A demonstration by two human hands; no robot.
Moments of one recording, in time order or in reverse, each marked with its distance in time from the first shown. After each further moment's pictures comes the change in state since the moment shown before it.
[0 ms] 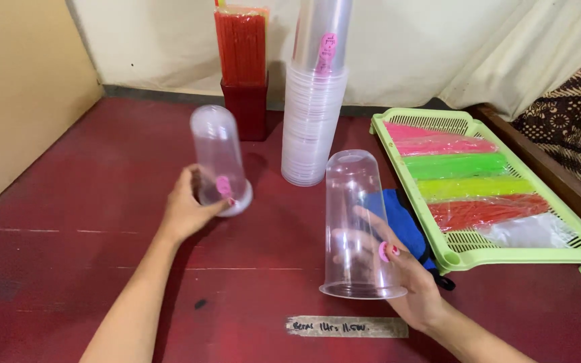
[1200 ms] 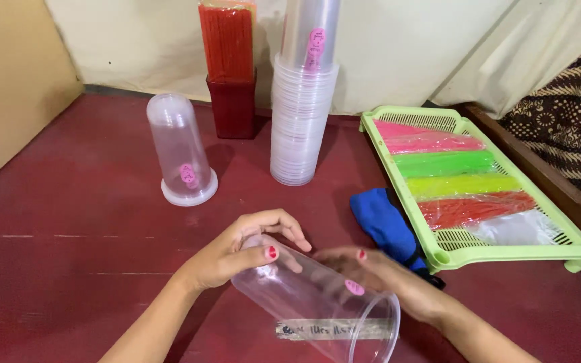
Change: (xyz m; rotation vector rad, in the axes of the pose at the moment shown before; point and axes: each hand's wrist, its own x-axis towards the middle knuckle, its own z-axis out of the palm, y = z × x) left_hand -0.096 0.111 0.009 -0.774 -1.030 0.468; right_hand 0.006 -0.019 -0.006 -0.571 -0.131 0.358
